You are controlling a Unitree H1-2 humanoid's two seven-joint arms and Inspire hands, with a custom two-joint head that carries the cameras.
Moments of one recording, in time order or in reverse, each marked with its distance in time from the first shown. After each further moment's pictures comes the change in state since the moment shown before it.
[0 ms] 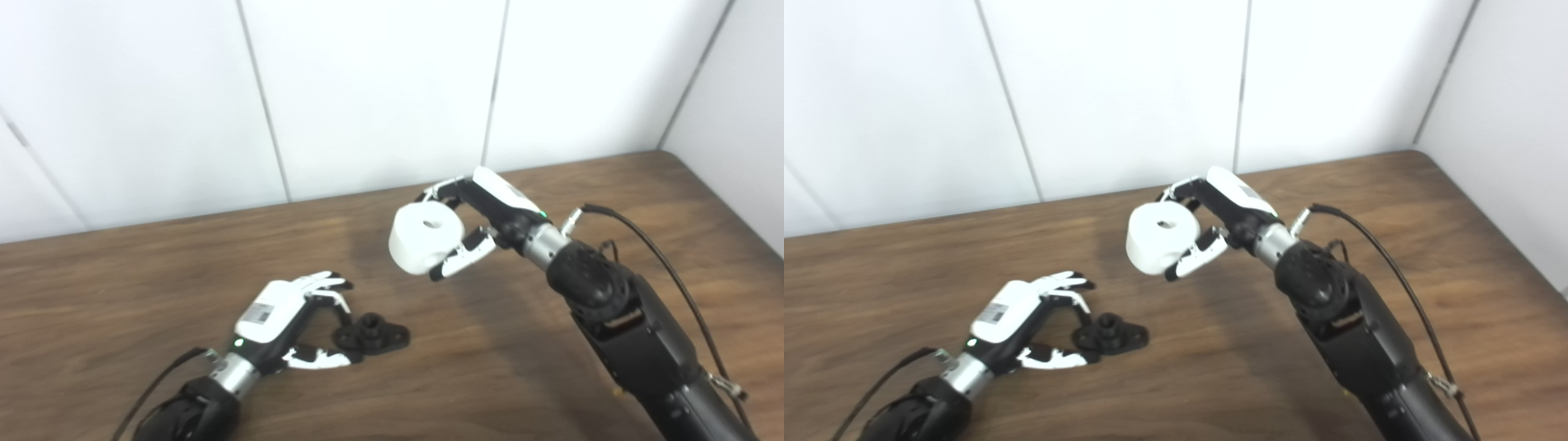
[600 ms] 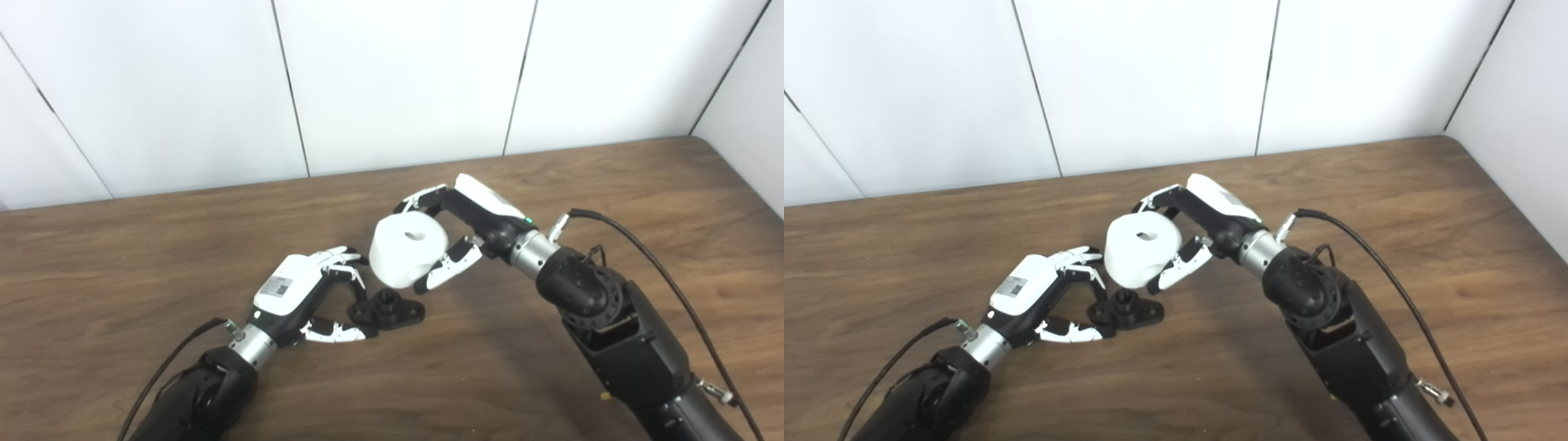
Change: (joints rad) left arm 0.000 -0.006 -0.004 -0.009 0.008 0.022 0.003; right arm 0.024 0.047 0.060 -0.031 -0.004 -0.001 0.043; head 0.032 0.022
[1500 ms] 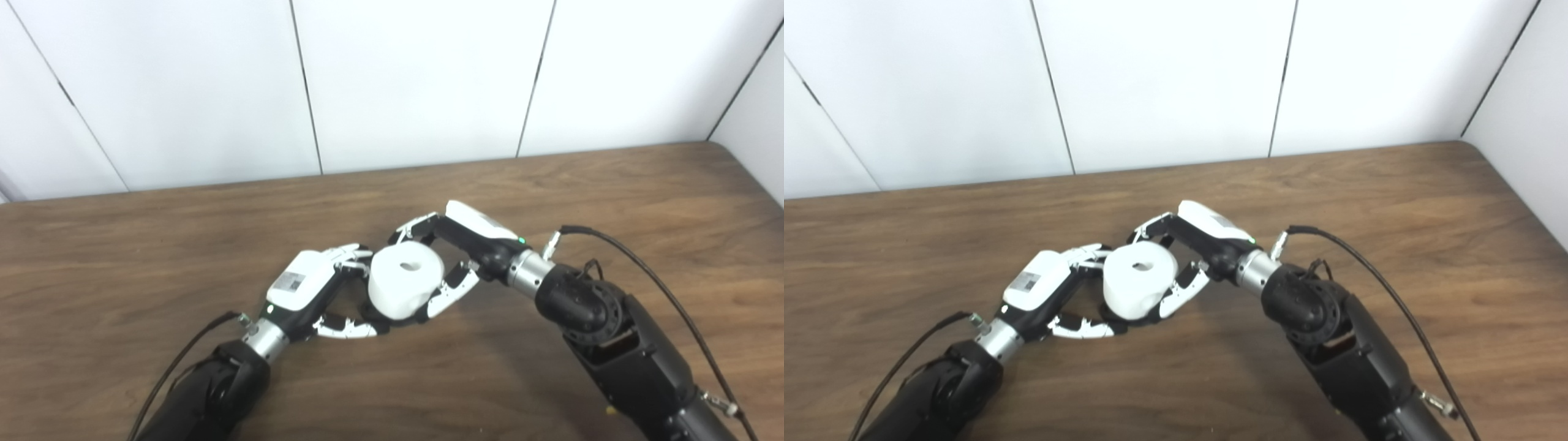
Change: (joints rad) left arm 0.000 -0.010 -0.001 -0.003 0.004 0.016 0.000; right arm -0.006 -0.019 0.059 0.023 -0.025 -0.044 0.070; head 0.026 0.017
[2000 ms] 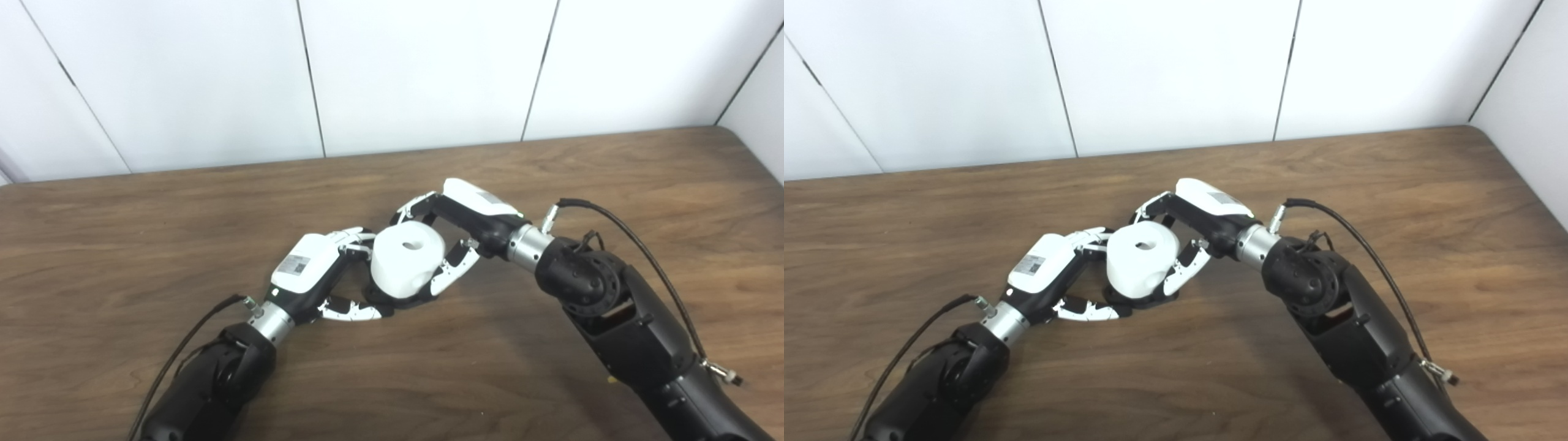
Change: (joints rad) left arm 0.002 -0.007 -0.004 -0.010 0.001 0.022 0.000; right arm -0.035 -0.007 0.023 0.051 -0.018 -0.041 0.016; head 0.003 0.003
